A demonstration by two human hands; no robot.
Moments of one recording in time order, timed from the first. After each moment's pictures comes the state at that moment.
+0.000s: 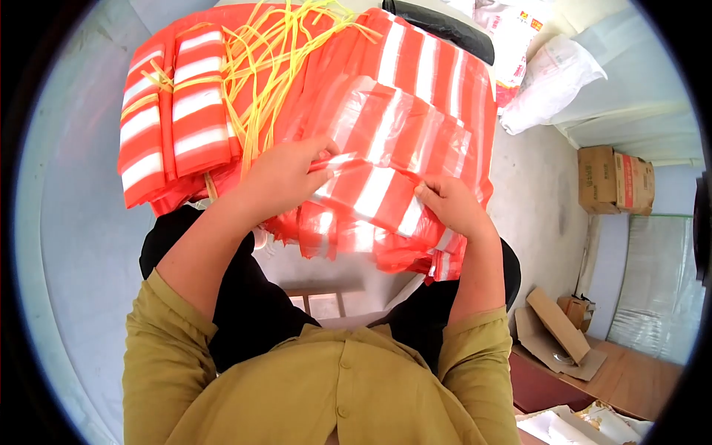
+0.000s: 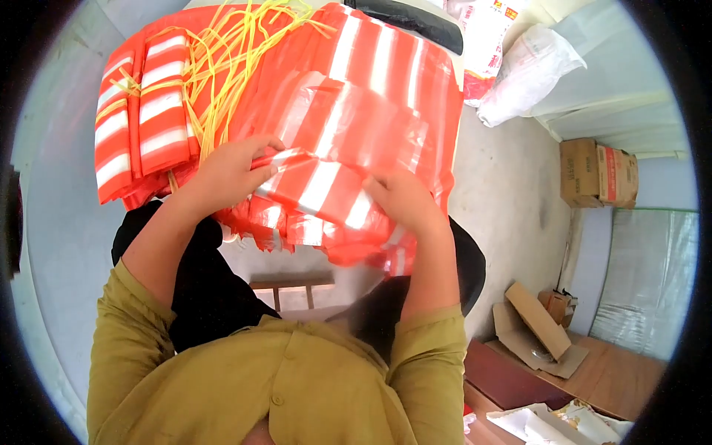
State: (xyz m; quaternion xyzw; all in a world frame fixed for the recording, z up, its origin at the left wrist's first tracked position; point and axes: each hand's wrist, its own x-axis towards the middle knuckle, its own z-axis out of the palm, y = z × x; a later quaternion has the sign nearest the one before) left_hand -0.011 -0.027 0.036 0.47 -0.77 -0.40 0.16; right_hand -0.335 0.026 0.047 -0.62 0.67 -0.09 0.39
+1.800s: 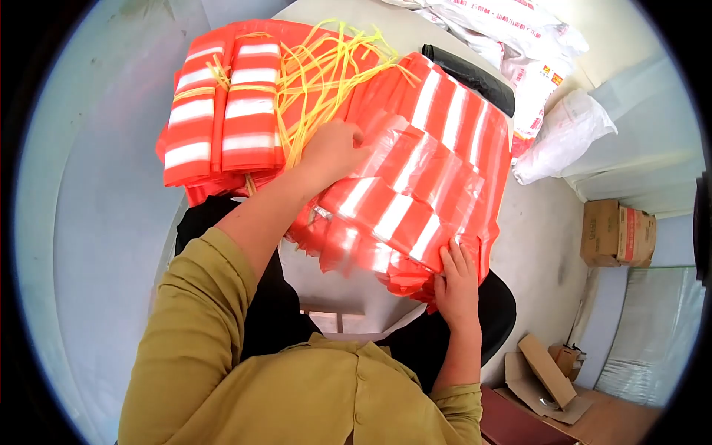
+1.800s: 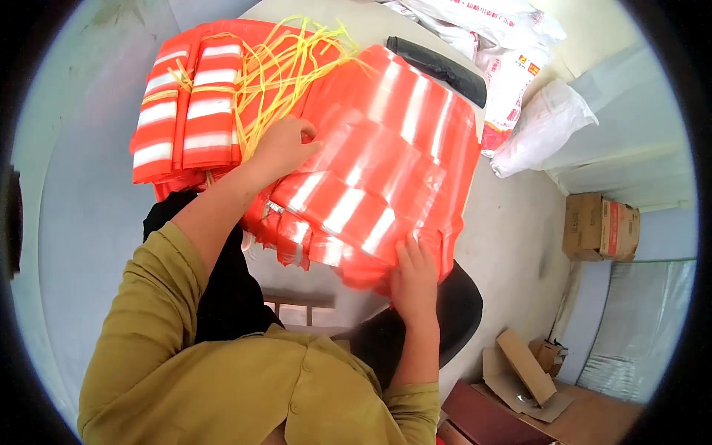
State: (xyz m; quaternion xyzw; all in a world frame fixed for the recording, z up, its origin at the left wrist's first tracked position) left_hand -0.030 -0.088 -0.002 0.57 -0.72 -0.28 0.28; right_hand -0.340 0.138 0.014 -0.76 0.64 -0.09 0.05
